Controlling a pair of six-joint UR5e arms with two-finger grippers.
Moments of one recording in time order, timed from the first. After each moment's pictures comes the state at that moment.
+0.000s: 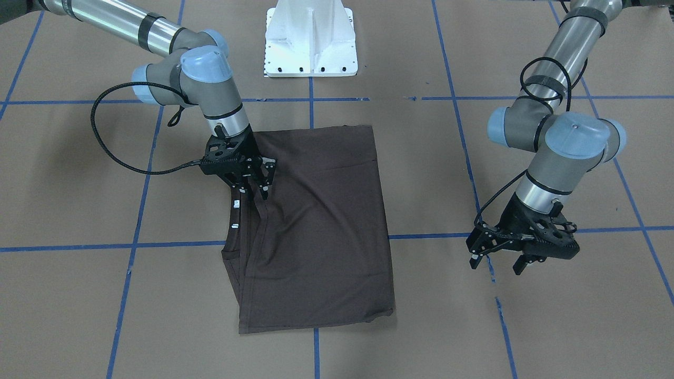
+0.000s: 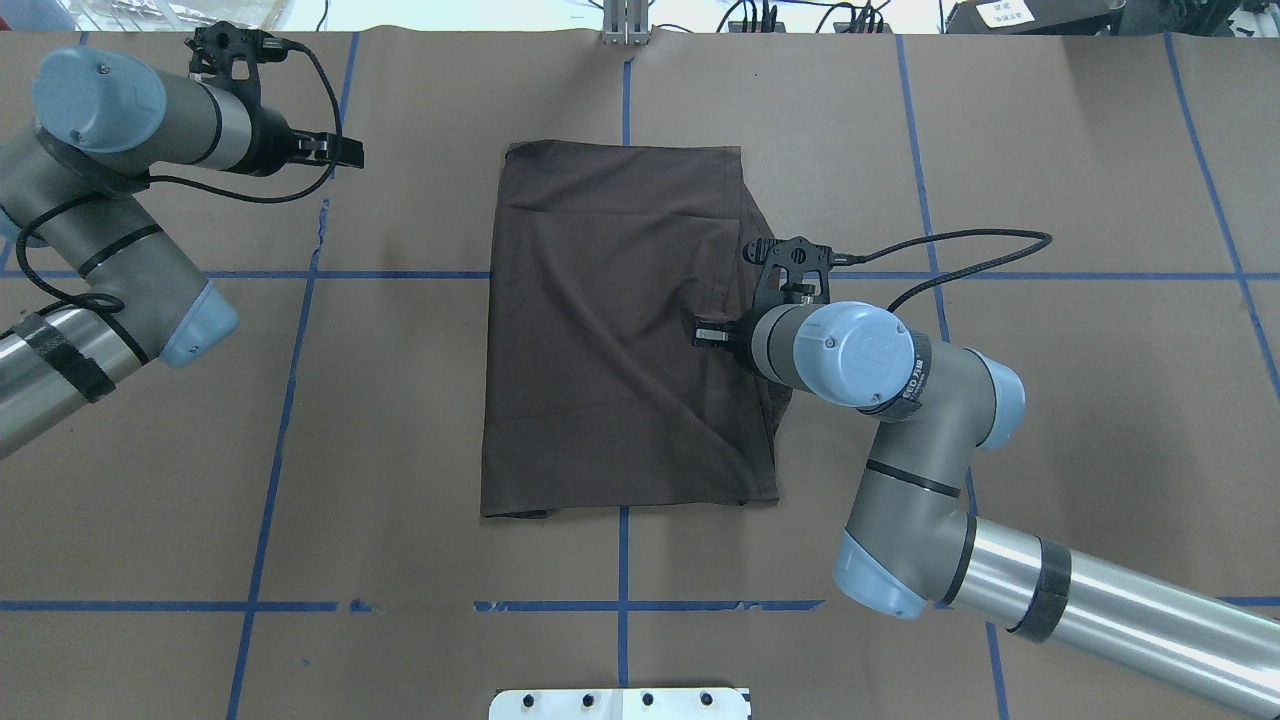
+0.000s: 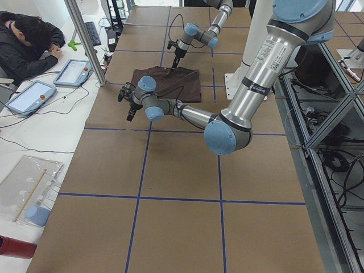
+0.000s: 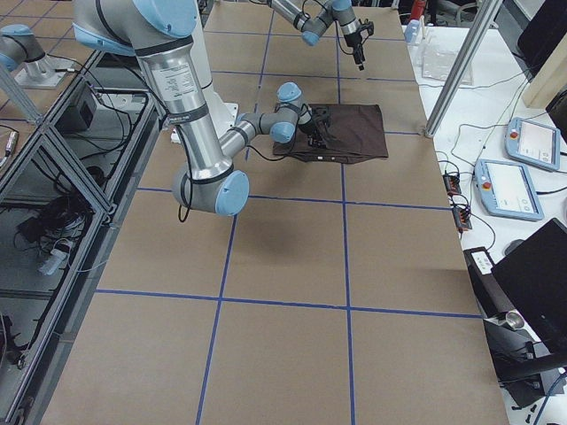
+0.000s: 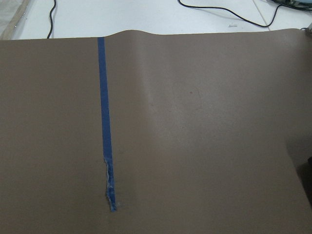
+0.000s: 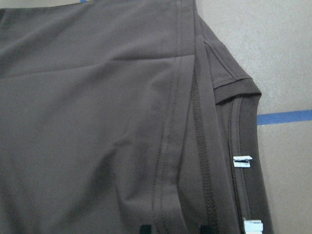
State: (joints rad) left arm -0.93 -2.07 -1.30 -2.38 -1.86 -0.91; right arm 0.49 -1.08 1.61 -1.07 1.54 1.33
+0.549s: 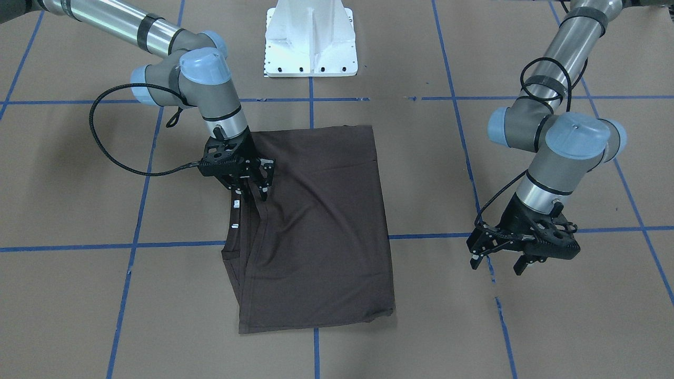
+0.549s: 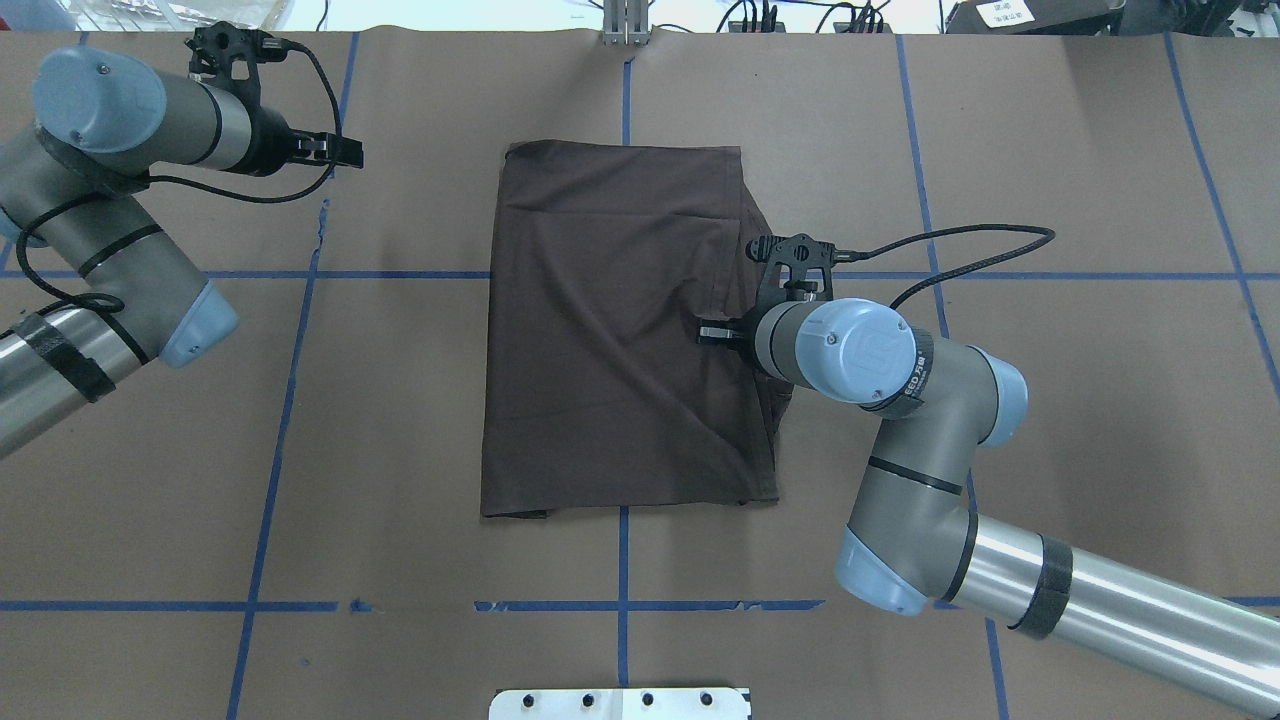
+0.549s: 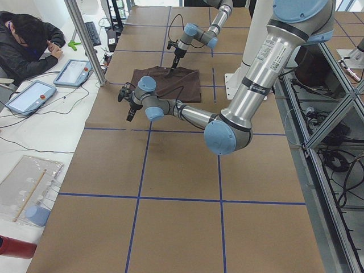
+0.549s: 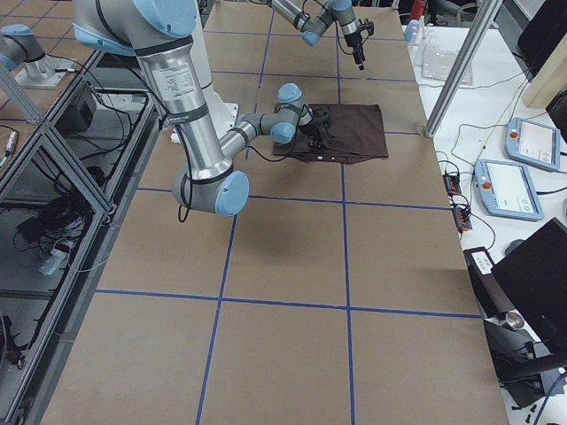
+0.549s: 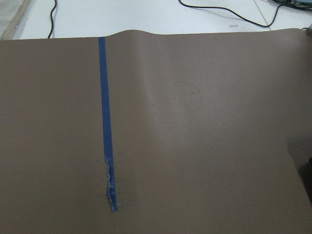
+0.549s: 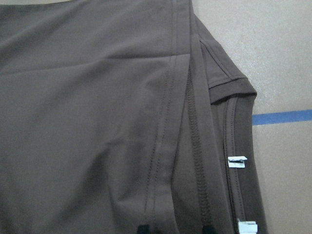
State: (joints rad) left arm -0.93 -2.07 -1.30 -2.38 -1.86 -0.91; right arm 0.49 -1.08 1.60 -1.07 1.53 1.33
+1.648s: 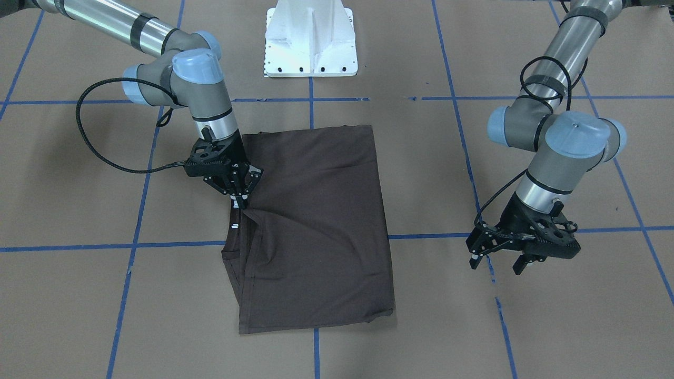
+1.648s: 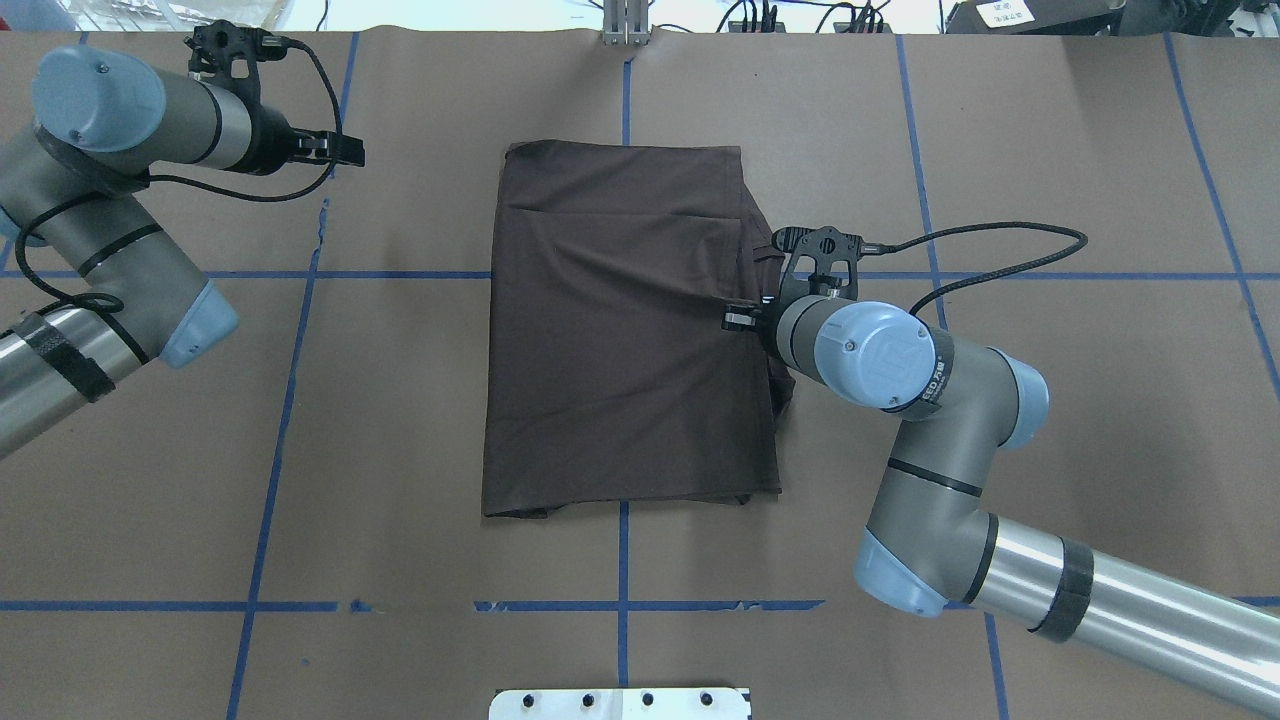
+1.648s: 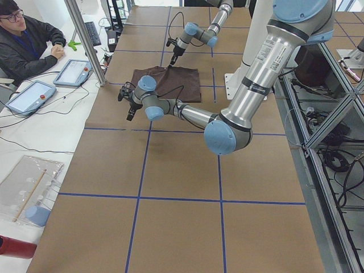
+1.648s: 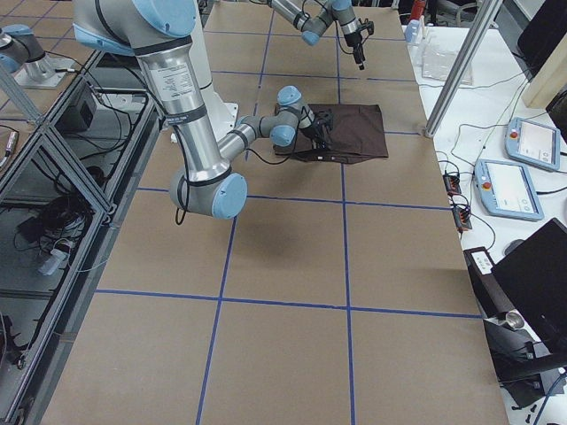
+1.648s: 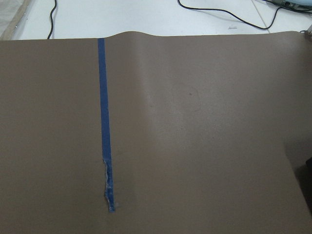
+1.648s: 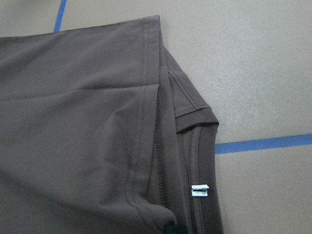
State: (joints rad) left arm -0.93 -2.07 -1.30 -2.38 -1.86 -0.92; right arm 0.49 -1.12 1.62 -1.07 1.43 1.34
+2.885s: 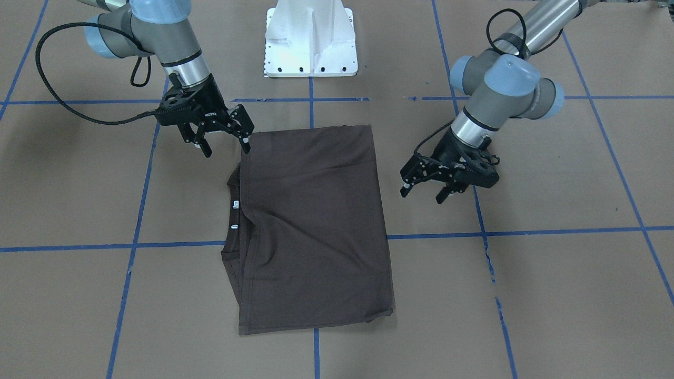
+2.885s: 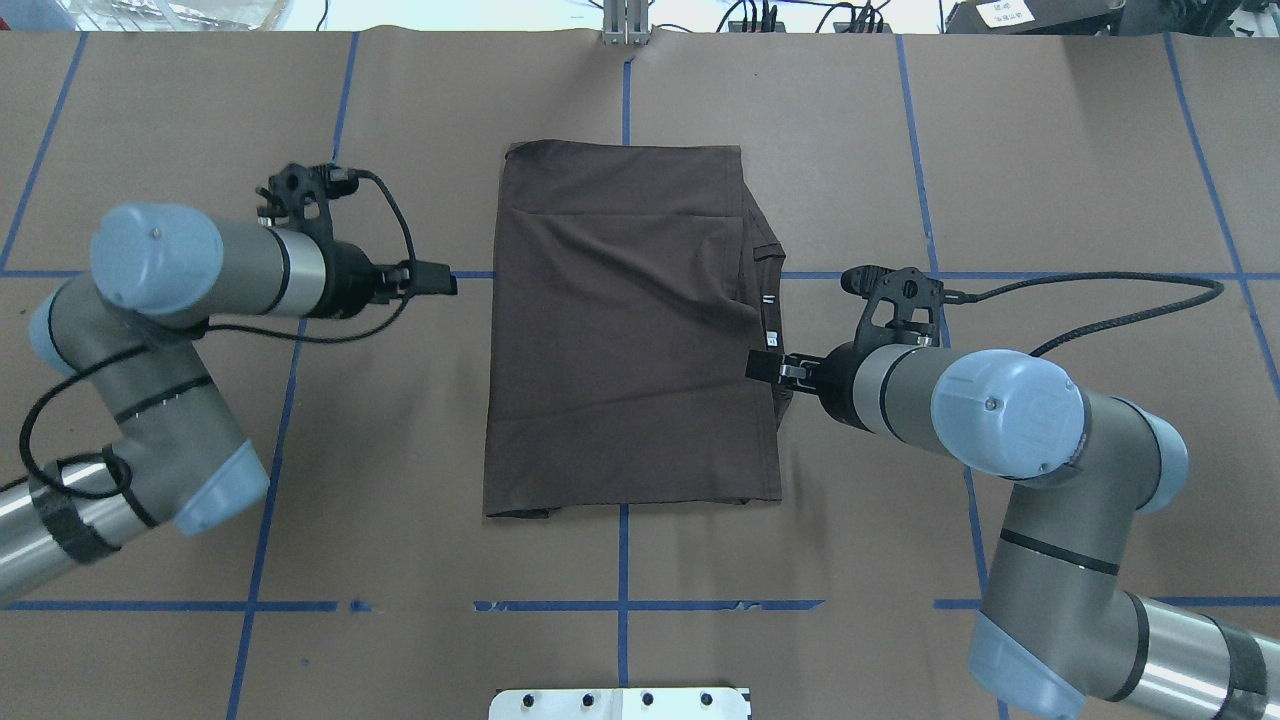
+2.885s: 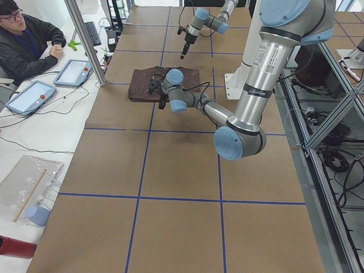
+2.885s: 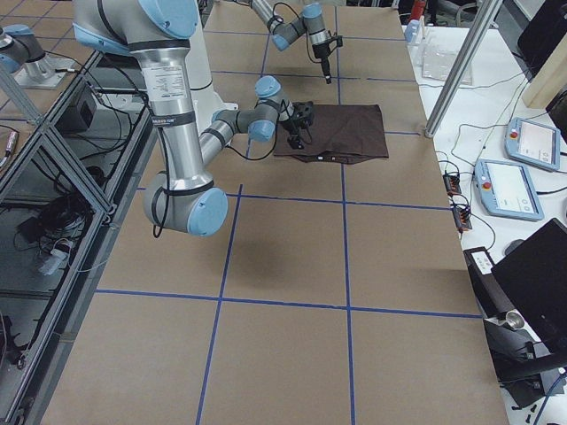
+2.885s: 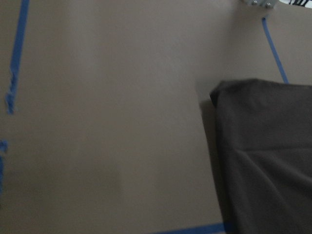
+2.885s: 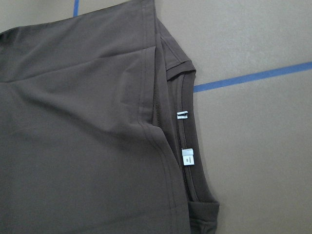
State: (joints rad) left arm -0.65 -1.91 -1.65 -2.37 -1.83 -1.32; right arm 0.44 -1.33 1.96 -1.13 1.53 1.47
